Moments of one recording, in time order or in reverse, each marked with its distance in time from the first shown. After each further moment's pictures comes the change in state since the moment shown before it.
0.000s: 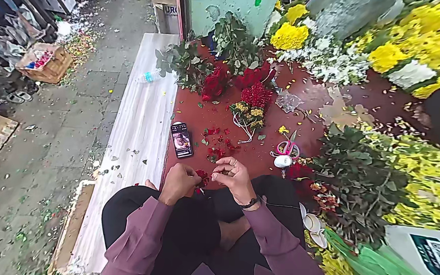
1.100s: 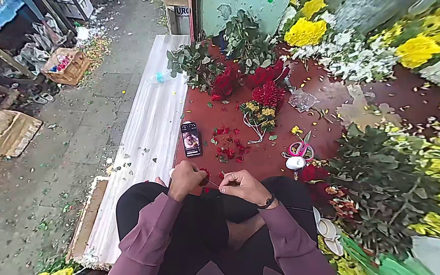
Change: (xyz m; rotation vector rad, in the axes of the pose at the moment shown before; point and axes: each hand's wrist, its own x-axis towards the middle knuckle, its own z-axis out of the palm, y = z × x) left_hand -0.001 0.002 -0.006 0.063 0.083 -0.096; right_hand 0.003 0.004 -0.031 -0.294 -0.544 -0.020
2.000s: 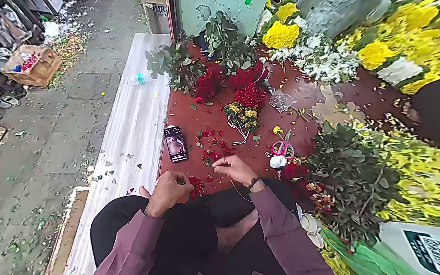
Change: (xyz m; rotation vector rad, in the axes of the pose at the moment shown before) left_hand -0.006 -0.009 -0.004 -0.174 -0.122 0.170; right_hand 0.037 0.023 -0.054 -0.170 0.177 0.408
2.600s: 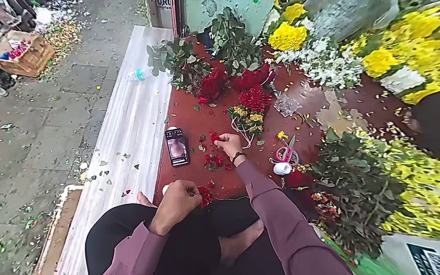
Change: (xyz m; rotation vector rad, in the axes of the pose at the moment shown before) left_hand 0.004 0.007 0.008 0.057 -0.067 0.025; right_hand 0.139 0.033 -0.014 0.127 0.479 0.071
